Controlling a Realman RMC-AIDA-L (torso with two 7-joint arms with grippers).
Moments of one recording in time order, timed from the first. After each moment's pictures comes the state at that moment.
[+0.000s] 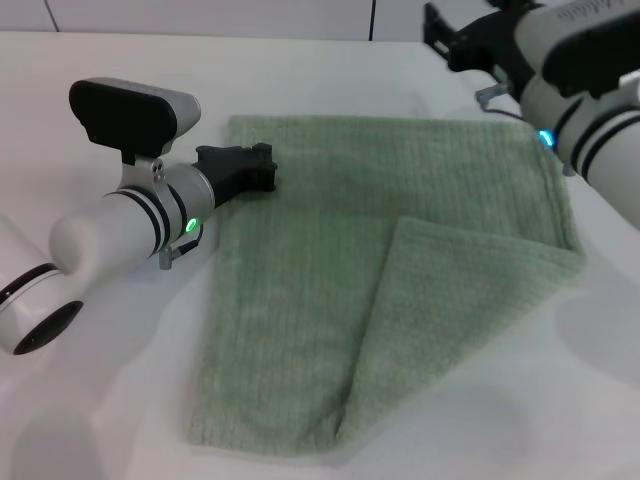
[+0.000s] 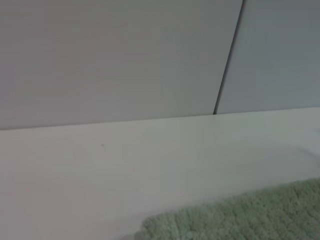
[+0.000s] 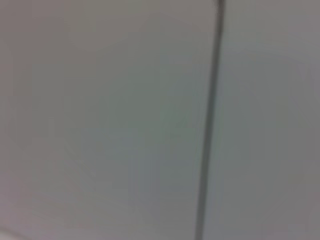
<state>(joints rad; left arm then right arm) -0.71 -2.08 -0.92 -0.30 2.82 0.38 -0.61 0.50 2.07 -1.98 -0.85 -2.45 0.33 2.83</state>
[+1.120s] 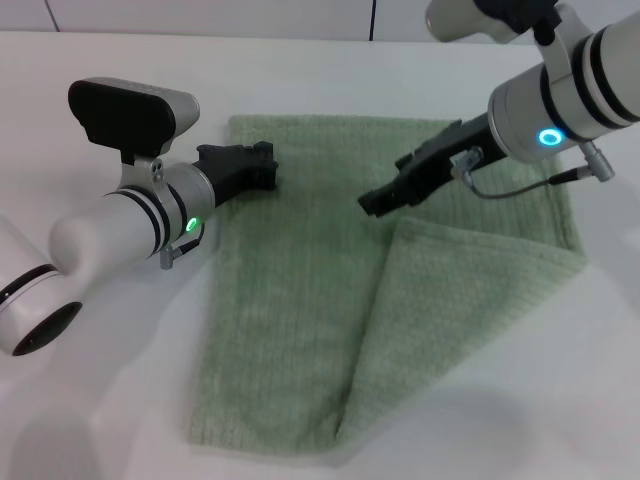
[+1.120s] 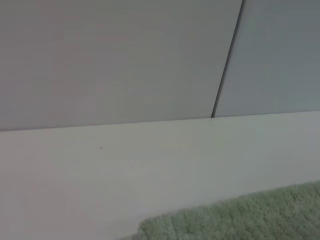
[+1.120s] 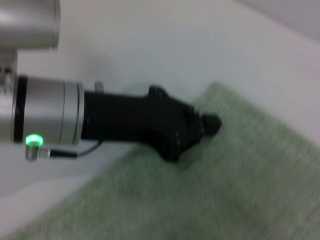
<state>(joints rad) -0.70 -2.08 -0.93 -0.31 2.82 0.39 -0.61 0.74 2.07 -1.51 -1.14 -2.37 -1.25 2.56</state>
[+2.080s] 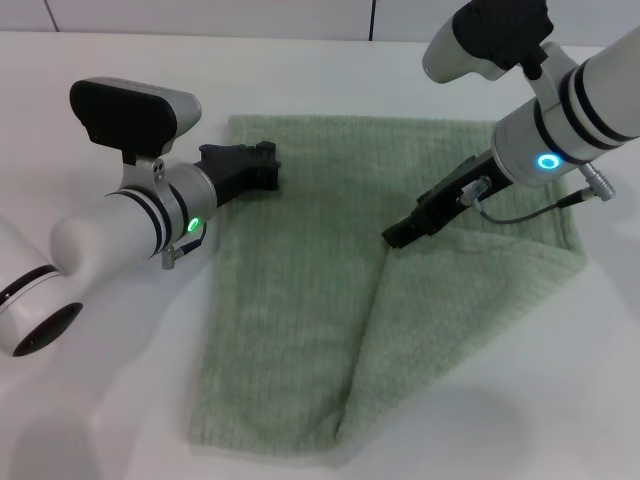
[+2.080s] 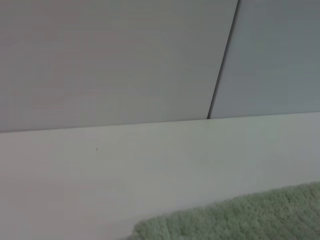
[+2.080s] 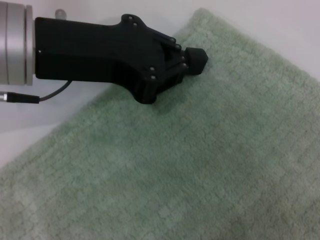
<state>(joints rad) -0.70 -2.08 -0.92 -0.32 2.82 0.39 -0.61 0.82 2.07 -1.48 -0.93 -2.42 -1.21 2.51</state>
